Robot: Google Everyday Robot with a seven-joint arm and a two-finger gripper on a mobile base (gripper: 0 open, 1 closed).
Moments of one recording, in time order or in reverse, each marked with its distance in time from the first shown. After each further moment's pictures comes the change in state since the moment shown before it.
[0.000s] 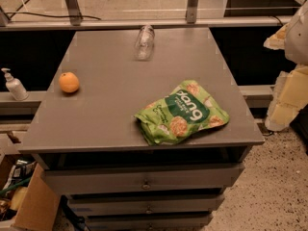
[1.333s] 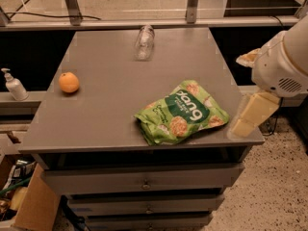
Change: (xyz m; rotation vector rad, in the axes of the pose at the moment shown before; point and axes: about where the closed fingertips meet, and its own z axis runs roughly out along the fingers) arm -0.031 0.005 0.058 0.030 -0.189 0.025
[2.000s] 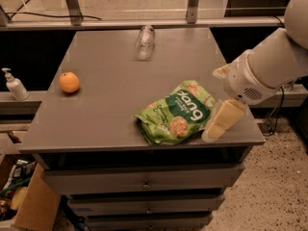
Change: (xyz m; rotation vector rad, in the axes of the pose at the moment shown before) arm -0.020 0.000 0.062 -0.079 -0.084 0.026
